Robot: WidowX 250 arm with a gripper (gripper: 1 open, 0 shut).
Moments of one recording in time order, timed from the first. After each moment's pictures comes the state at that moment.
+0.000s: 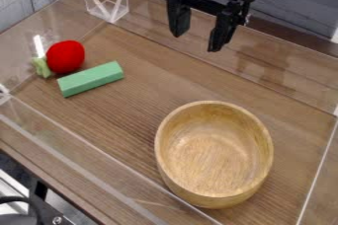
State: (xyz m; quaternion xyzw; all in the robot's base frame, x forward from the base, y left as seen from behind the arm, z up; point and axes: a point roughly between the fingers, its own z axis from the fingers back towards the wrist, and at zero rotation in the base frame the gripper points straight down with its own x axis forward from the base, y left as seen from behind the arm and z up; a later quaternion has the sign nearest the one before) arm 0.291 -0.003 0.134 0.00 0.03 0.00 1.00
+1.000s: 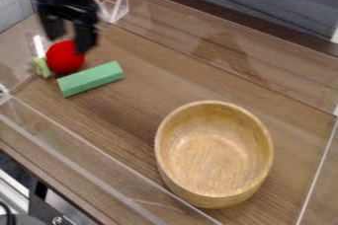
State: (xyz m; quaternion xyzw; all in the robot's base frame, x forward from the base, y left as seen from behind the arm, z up) arm 0.216 0.159 0.117 0.02 -0.01 0.04 1.00
